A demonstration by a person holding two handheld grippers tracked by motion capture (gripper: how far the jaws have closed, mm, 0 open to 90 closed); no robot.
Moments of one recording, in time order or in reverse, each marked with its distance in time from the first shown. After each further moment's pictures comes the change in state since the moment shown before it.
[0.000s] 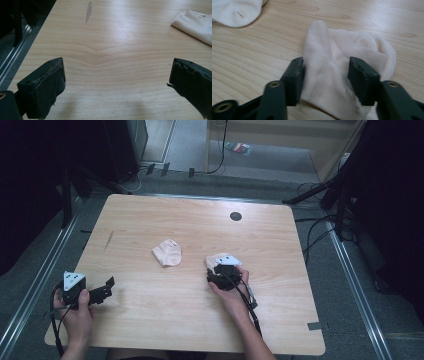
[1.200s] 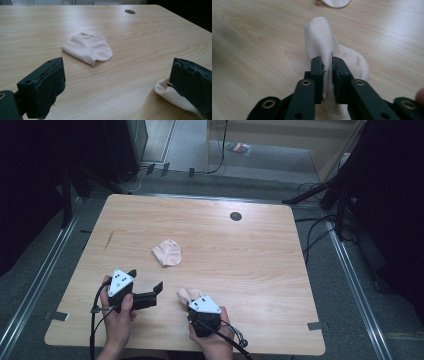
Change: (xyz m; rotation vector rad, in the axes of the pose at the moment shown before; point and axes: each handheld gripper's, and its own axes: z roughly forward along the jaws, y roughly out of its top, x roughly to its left) left arm -0.133 0.022 -0.022 -0.055 -0.349 0.128; right arm 0.105 -0.054 -0.089 -0.040 0.136 -0.083
